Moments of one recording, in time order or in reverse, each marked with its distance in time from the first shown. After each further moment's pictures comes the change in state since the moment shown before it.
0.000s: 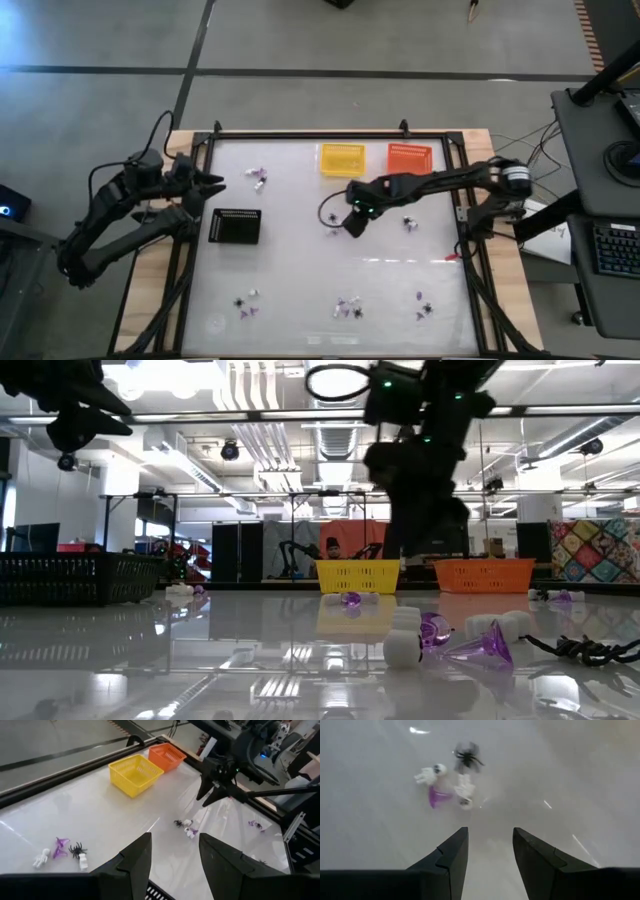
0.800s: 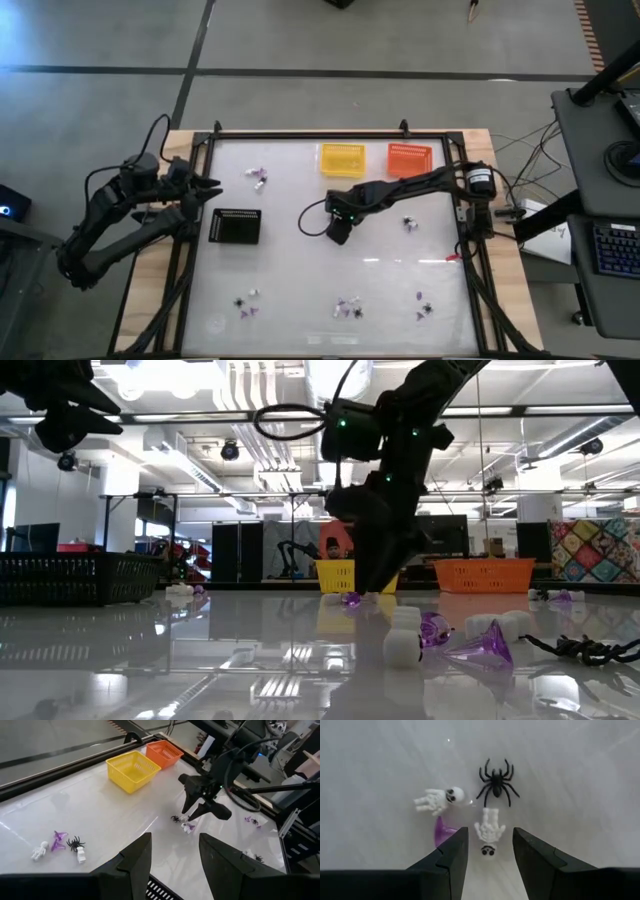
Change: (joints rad) left arm 0.000 -0.051 0.001 -0.052 0.011 0.000; right arm 0.012 0.244 0.135 0.049 0.001 -0.096
